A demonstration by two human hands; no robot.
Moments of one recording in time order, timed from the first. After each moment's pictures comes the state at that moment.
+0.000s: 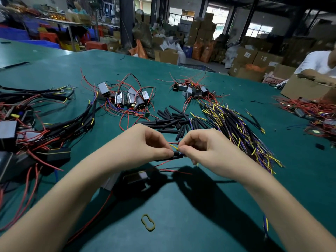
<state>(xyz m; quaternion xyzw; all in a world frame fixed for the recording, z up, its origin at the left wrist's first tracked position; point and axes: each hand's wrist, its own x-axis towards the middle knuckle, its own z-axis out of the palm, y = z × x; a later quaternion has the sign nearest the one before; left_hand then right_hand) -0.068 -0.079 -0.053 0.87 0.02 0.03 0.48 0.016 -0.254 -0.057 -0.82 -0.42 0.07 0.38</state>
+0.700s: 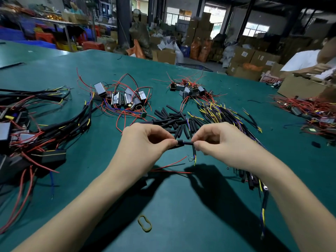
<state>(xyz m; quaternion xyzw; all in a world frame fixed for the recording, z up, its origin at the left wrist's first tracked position) -0.064 -0.106 -0.065 0.84 0.06 0.26 0.48 0.023 -0.276 -0.035 -0.87 -0.36 0.08 0.34</state>
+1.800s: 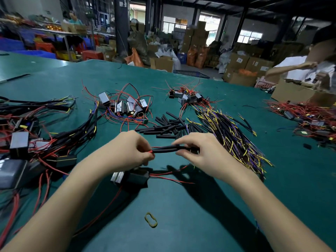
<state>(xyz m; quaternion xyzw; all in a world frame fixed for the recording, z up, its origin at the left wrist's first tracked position) -0.065 -0.054 -0.055 0.96 0.05 0.03 0.29 0.022 -0.254 -0.062 -0.86 -0.44 -0.06 0.26</state>
